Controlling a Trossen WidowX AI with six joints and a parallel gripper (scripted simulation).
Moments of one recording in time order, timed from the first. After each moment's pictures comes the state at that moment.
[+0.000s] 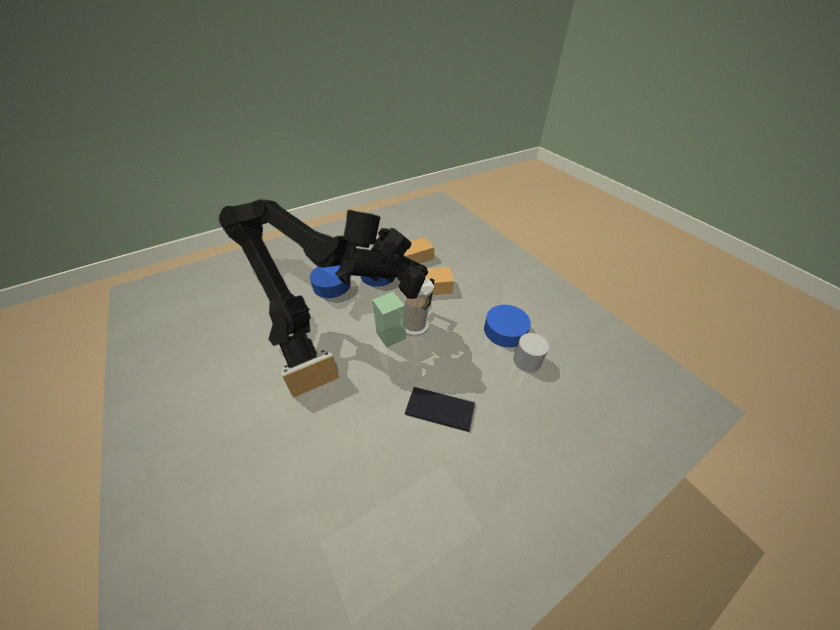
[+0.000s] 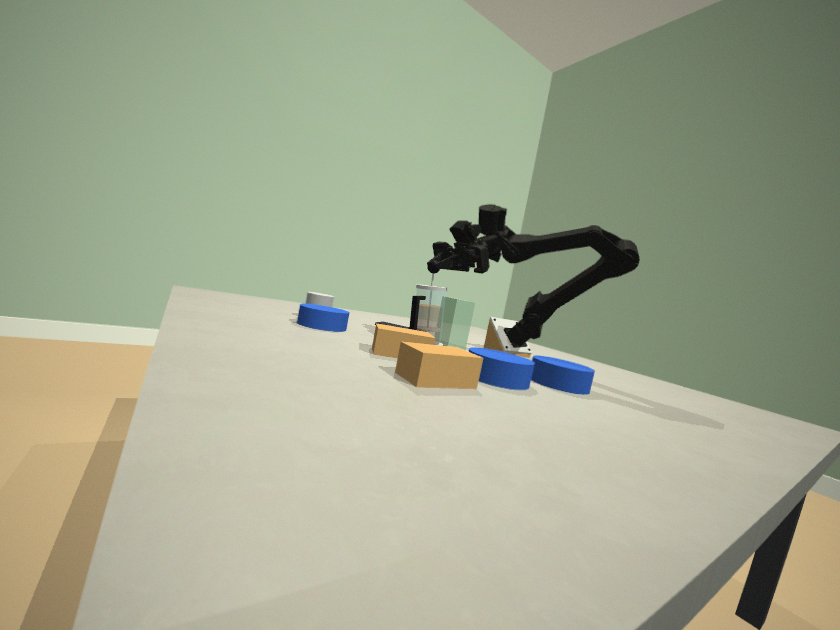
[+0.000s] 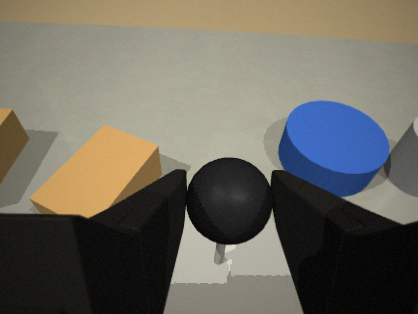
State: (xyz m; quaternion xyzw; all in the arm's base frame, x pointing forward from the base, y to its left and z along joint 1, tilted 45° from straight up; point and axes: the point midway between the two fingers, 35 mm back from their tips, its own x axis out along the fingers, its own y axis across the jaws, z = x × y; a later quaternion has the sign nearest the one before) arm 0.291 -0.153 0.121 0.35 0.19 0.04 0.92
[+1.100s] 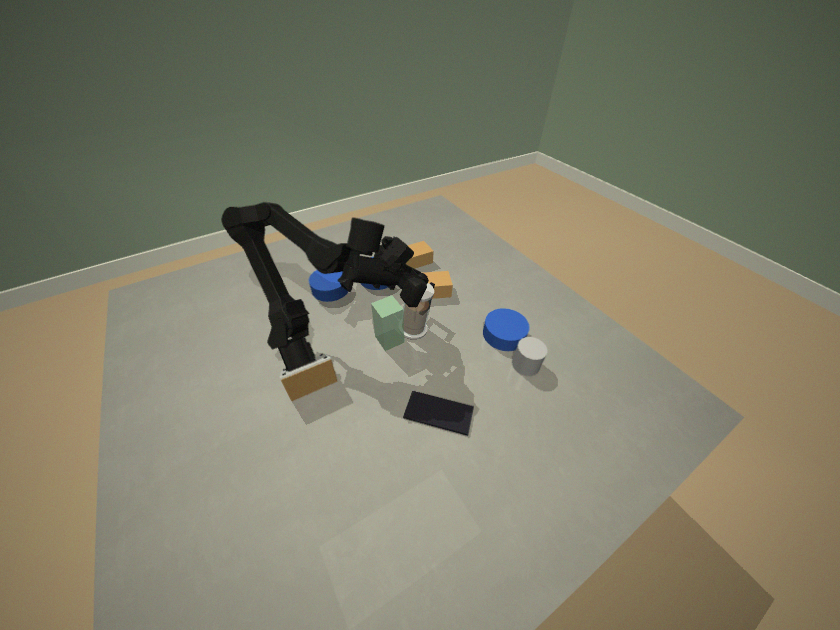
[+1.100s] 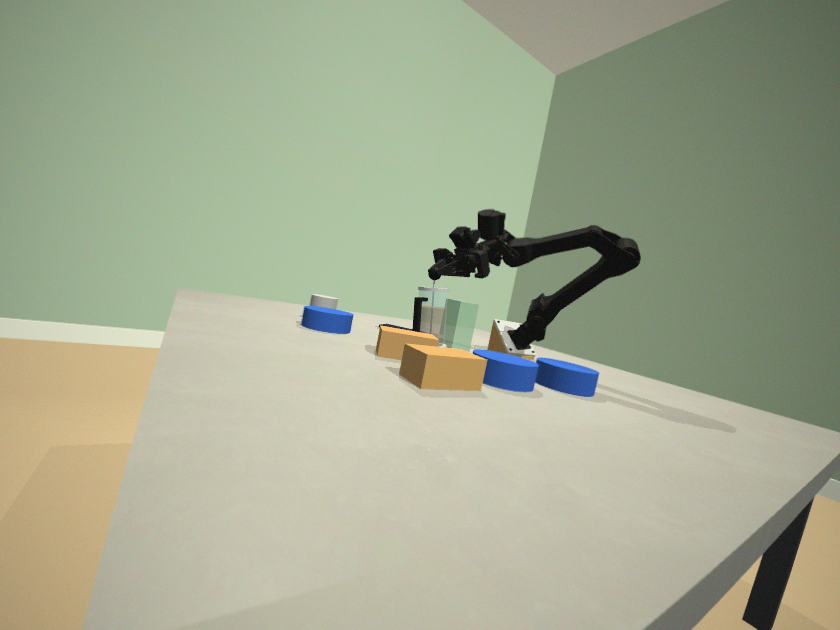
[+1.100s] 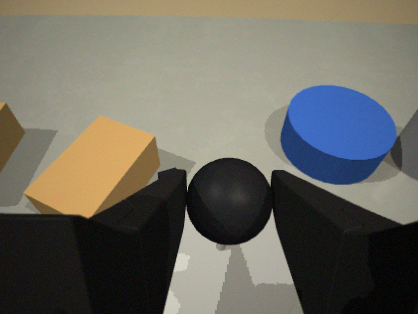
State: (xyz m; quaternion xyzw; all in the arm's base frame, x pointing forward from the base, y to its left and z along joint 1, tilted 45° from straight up) arm 0.295 -0.149 0.110 0.37 0.20 0.04 0.91
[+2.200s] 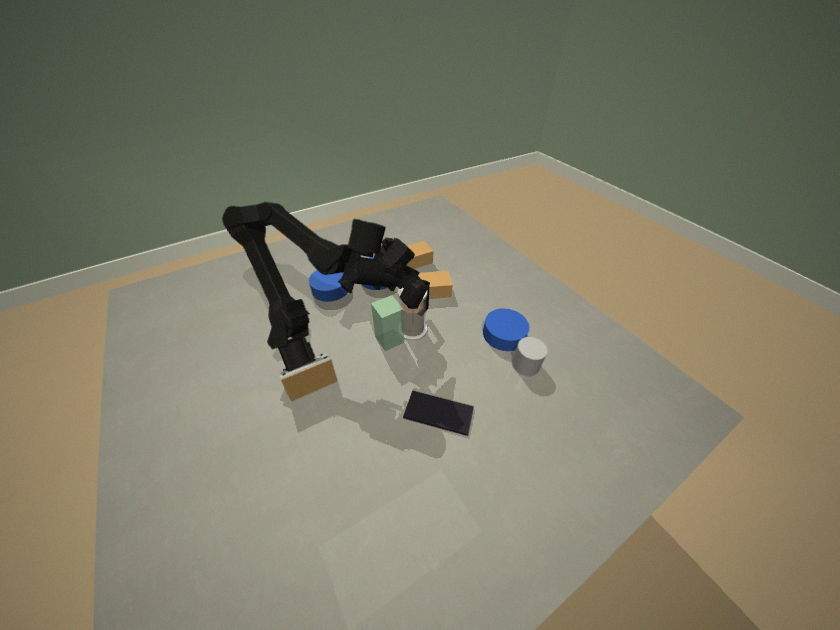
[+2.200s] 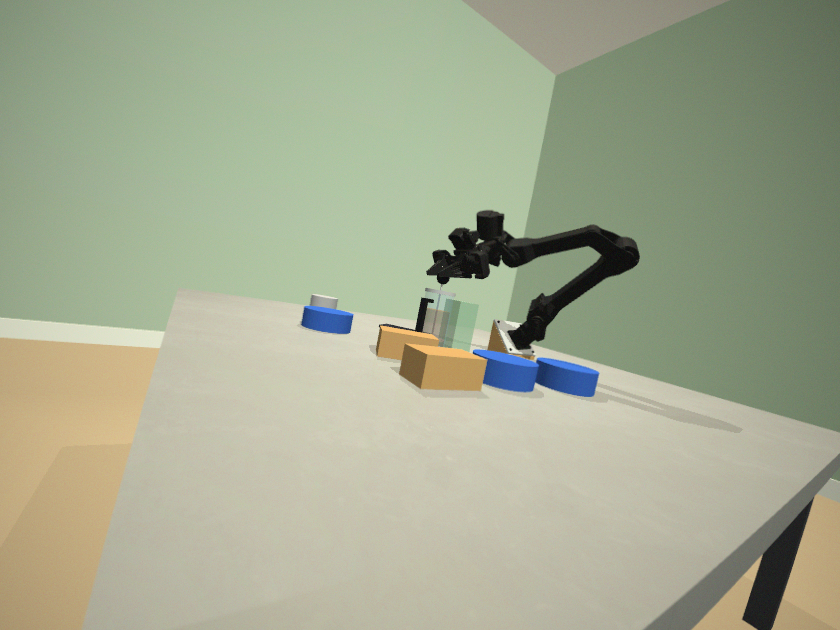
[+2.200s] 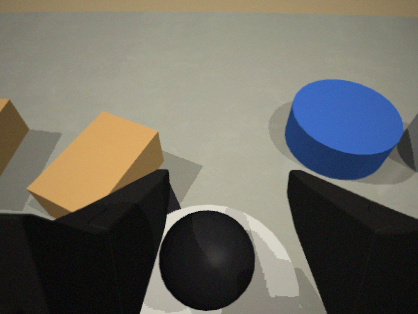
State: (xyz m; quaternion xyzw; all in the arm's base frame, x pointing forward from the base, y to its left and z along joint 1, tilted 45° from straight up) arm 0.295 -0.147 0.109 0.37 0.20 0.05 0.91
